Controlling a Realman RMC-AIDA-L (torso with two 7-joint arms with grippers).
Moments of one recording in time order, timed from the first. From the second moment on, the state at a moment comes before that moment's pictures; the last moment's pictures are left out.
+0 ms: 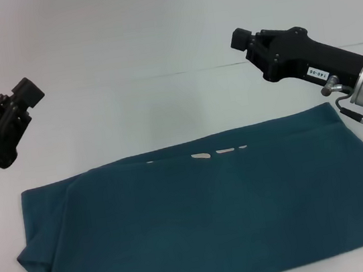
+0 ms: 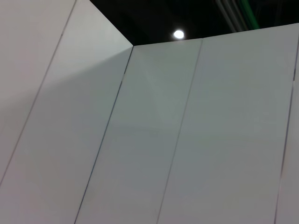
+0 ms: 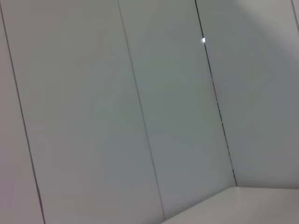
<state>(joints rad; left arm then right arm) -0.31 -2.17 0.60 0.77 1.41 1.73 -1.38 0.54 2.09 -1.09 -0.61 -1.20 -1.20 1.23</state>
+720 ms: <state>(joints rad) -0.30 -2.16 0.57 0.75 1.44 1.71 -1.30 0.52 2.09 -1.07 -0.61 -1.20 -1.19 1.24</state>
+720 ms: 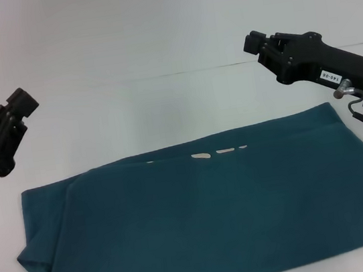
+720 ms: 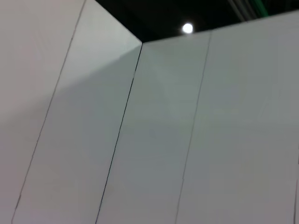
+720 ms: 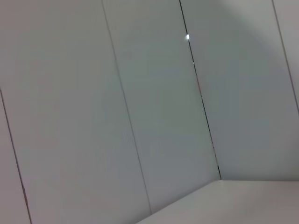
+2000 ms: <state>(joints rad) -0.21 -2.16 0.48 1.21 2.04 1.61 -1.56 0.56 2.07 -1.05 -0.66 -1.39 -1.16 1.23</state>
